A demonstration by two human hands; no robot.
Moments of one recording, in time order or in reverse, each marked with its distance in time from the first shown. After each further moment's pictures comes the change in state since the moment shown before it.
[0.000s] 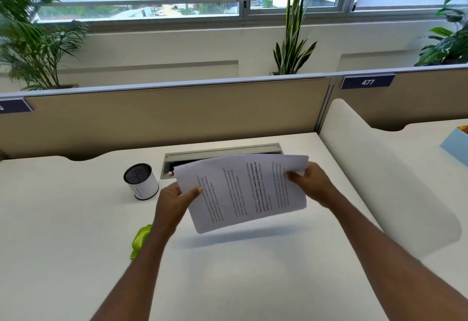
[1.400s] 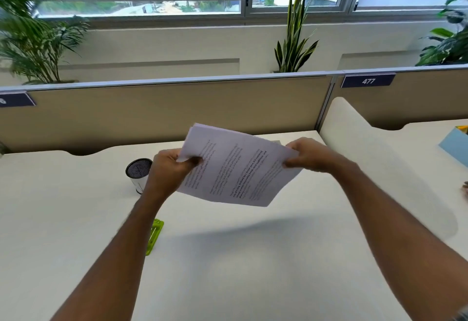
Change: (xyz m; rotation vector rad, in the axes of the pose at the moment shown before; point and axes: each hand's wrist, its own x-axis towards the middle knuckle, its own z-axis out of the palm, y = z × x) left_hand 0.015 0.066 -0.021 0.201 -0.027 0.263; right_hand 0.030 -0.061 -0.026 -0.524 -0.271 -0.104
